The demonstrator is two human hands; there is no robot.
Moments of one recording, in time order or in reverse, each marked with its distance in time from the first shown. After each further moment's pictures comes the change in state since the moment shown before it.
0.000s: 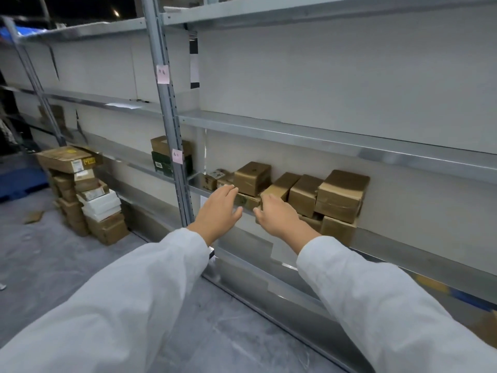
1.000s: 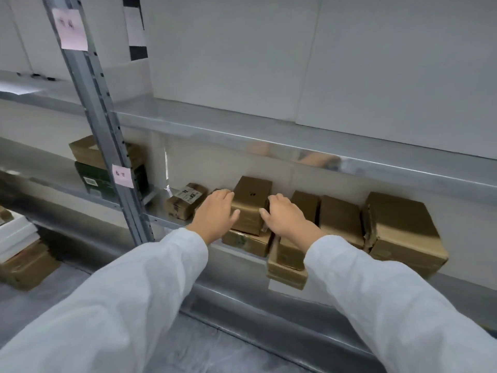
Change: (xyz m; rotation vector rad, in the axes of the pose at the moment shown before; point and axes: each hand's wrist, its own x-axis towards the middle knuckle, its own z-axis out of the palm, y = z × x) left_hand 0.292 -0.195 0.160 -0.035 -0.152 0.177; right_hand 0.319 0.063 0.091 -0.136 -0.077 0.286
